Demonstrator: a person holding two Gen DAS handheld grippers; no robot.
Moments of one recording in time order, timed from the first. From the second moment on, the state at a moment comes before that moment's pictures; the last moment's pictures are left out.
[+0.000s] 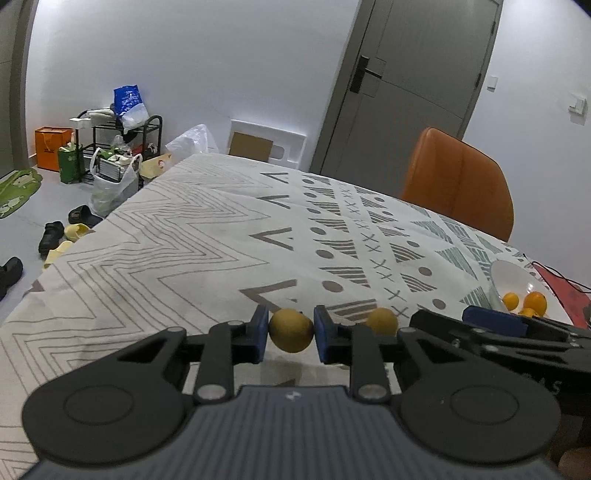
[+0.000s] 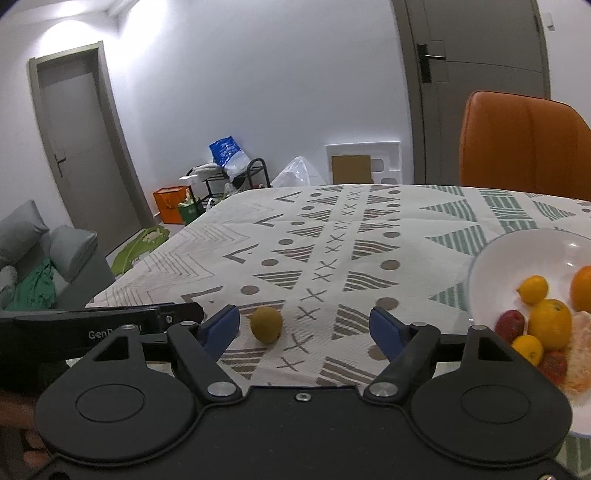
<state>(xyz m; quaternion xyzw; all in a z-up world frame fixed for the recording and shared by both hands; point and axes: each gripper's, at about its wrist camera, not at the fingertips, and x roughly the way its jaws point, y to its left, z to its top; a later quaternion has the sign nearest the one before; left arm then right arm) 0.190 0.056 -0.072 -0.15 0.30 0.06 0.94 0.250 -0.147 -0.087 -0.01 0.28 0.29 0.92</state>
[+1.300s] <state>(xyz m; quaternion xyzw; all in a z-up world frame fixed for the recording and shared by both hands) 0.181 0.042 -0.060 -0.14 0.28 0.05 0.95 0.252 -0.148 -0.092 0.00 0.29 0.27 0.92</state>
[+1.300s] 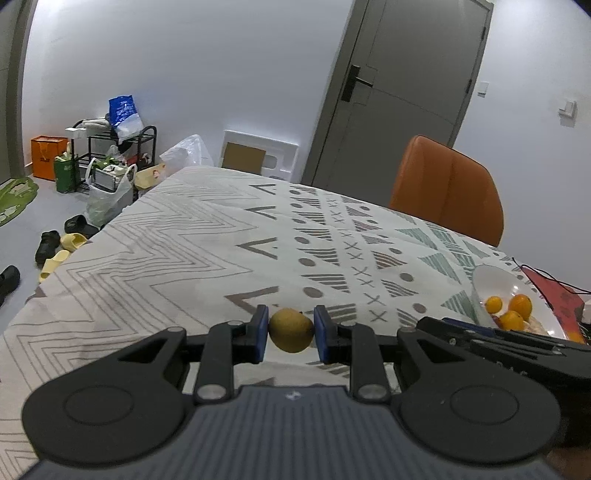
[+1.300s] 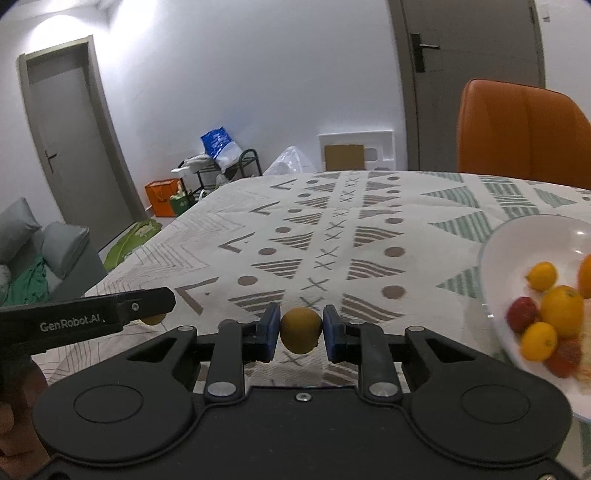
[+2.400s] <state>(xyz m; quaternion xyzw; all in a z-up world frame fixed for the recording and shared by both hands) 0.197 -0.052 -0.041 -0.09 0.27 -0.03 0.96 0.227 -0.261 -0.073 0.06 0.24 0.19 0.95</state>
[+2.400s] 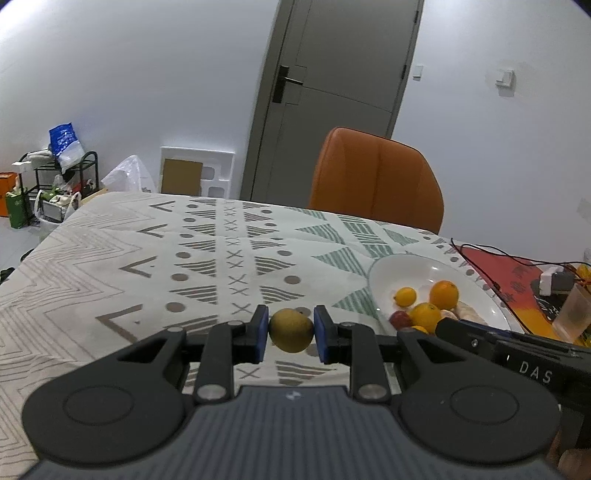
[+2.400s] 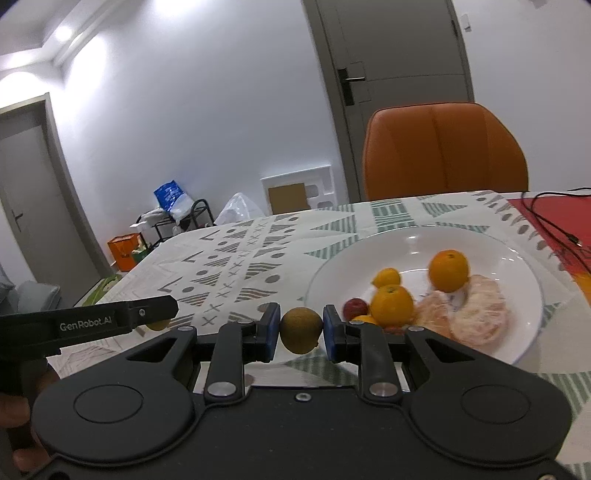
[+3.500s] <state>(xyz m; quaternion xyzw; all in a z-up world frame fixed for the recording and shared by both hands) 0.223 -0.124 -0.046 -0.07 0.28 -0.10 0.95 0.229 -0.342 -0.090 0.10 0.24 0.12 0.96</state>
